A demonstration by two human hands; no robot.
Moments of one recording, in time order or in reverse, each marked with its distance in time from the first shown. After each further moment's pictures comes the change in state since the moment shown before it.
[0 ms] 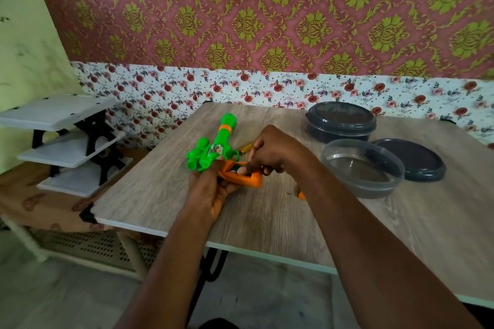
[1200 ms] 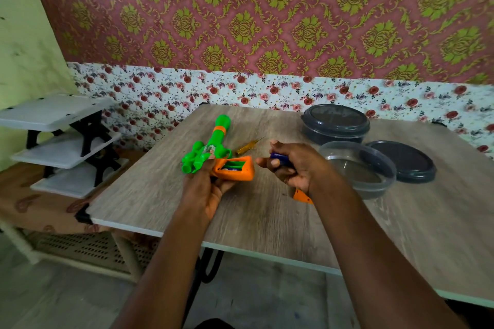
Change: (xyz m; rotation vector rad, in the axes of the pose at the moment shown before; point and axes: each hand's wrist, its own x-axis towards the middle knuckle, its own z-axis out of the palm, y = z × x) left_hand -0.004 0.005 0.000 -0.111 -0.020 -0.008; right_hand -0.022 0.046 -0.006 1.239 -0.047 0.186
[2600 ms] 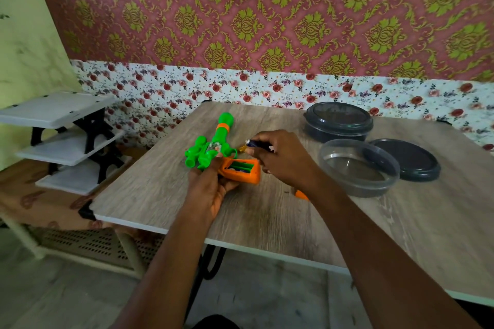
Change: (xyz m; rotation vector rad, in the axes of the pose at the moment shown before) left_hand -0.005 -0.004 0.006 0.117 0.032 0.056; right_hand 0.009 0.012 0.014 -1.134 -0.010 -0.828
